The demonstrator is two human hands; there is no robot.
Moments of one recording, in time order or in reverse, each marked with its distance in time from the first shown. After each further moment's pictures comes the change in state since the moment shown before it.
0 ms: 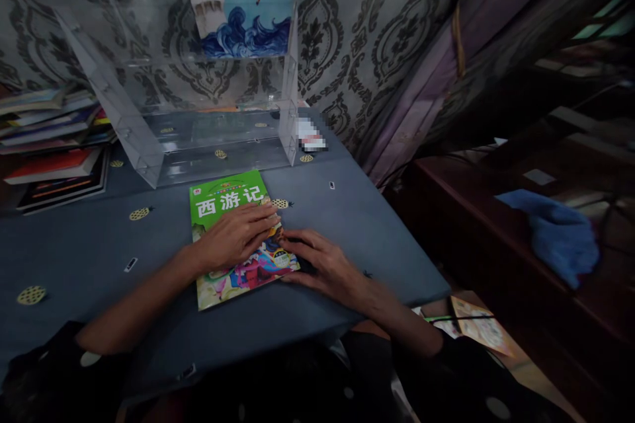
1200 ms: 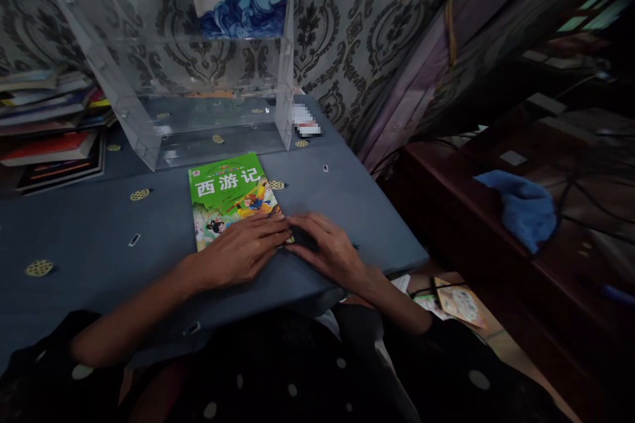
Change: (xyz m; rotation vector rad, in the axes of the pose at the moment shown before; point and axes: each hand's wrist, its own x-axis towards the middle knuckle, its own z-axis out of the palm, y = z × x) left_hand -0.016 0.062 -0.008 -0.050 -0.093 0.057; right_hand -0.017 -0.018 0.000 -0.059 0.142 0.070
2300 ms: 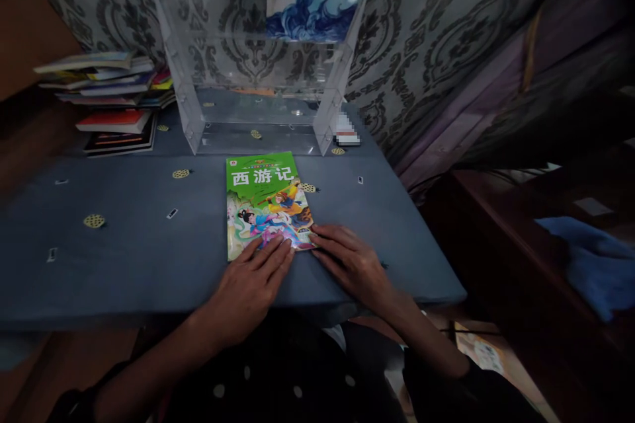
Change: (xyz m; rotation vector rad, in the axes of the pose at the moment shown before) left_hand -0.053 0.069 0.018 0.338 0.004 -0.309; right_hand -0.005 0.004 0.006 -0.033 -0.011 -0.131
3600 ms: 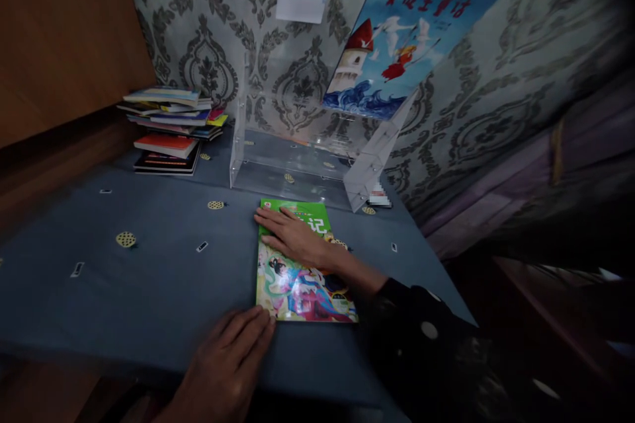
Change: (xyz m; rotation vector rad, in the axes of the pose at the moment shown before) left_hand -0.057 -0.012 -0.003 0.009 0.294 -0.217; right_hand 0.189 0.015 0.088 -0.093 -0.642 -0.246
